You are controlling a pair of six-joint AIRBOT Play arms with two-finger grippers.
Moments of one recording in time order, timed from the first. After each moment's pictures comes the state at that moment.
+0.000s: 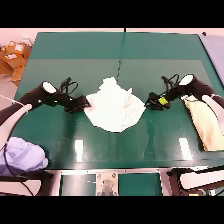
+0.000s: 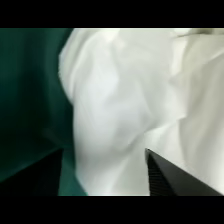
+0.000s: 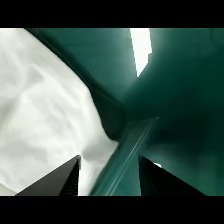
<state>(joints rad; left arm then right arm) -0.16 -1.54 0.99 0.80 -0.89 -1.41 -0.05 -1.61 1.14 -1.03 1.17 1.52</state>
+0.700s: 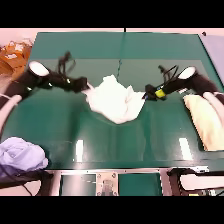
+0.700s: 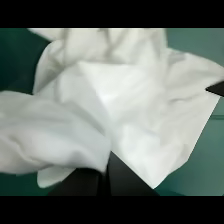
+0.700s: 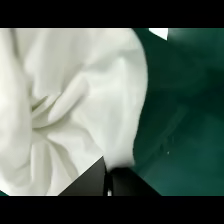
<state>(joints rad) -0.17 -1.38 1.28 0.78 -1.00 -1.30 -0.01 -1.46 1.25 -0.97 1.17 1.48</state>
